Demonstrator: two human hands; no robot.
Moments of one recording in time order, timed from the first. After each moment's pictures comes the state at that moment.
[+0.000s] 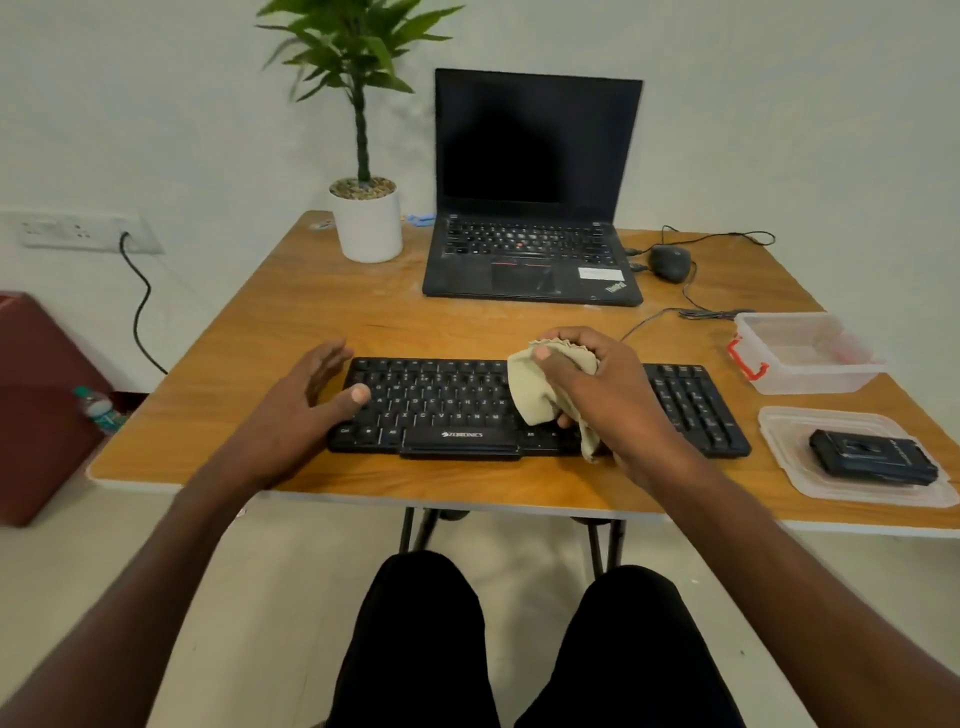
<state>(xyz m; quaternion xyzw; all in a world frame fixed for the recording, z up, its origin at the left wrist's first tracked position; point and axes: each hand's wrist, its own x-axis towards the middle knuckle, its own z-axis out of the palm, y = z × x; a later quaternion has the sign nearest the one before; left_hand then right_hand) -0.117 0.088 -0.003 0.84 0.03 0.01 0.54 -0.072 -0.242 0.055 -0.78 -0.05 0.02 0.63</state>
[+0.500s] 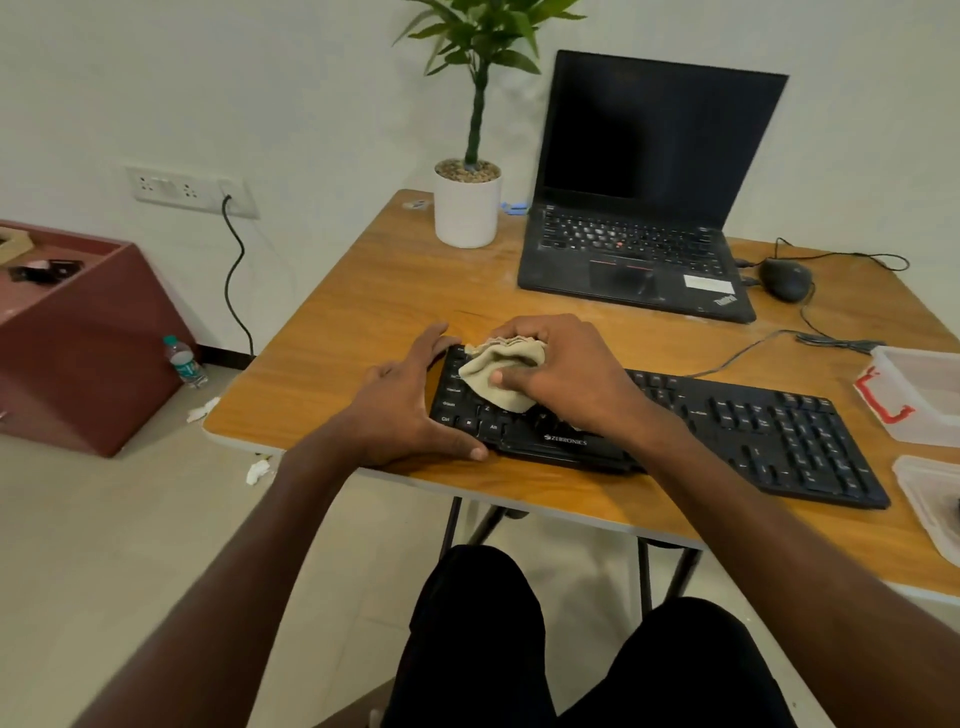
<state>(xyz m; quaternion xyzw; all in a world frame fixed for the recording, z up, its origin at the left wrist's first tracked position) -0.112 0.099 -0.003 0.92 0.01 -0.05 0.39 -0.043 -0.118 0.053 -0.87 -0.28 0.05 0.40</state>
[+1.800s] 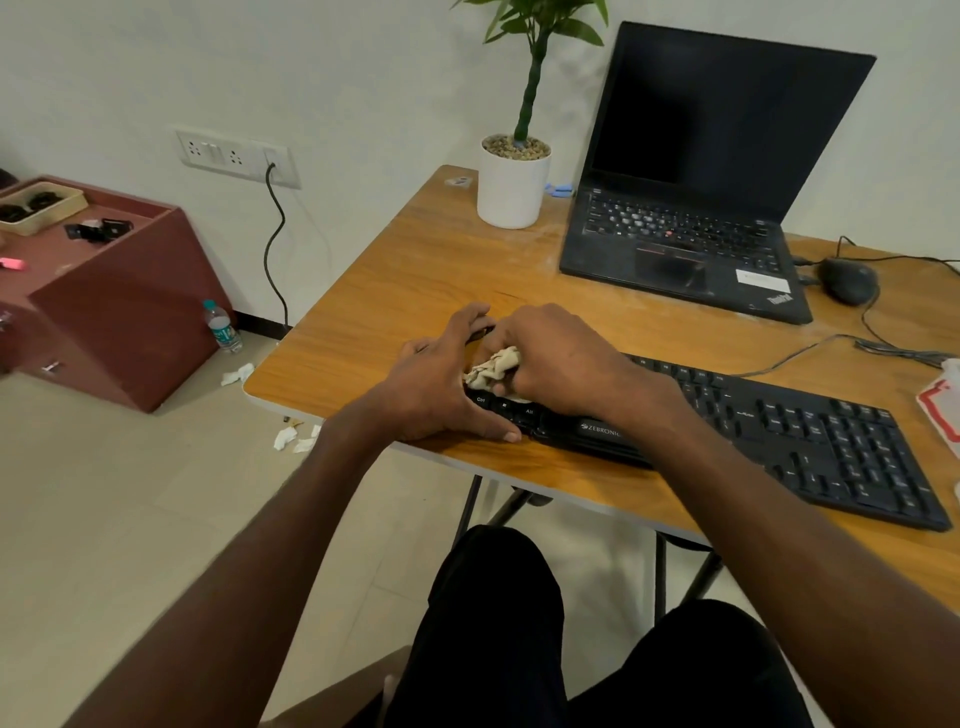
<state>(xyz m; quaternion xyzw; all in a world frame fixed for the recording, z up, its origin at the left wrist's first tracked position) -0.120 0.087 0.010 0.93 0.02 -0.04 0.37 -0.052 -0.069 0.063 -0.91 -0.38 0.06 0.14</state>
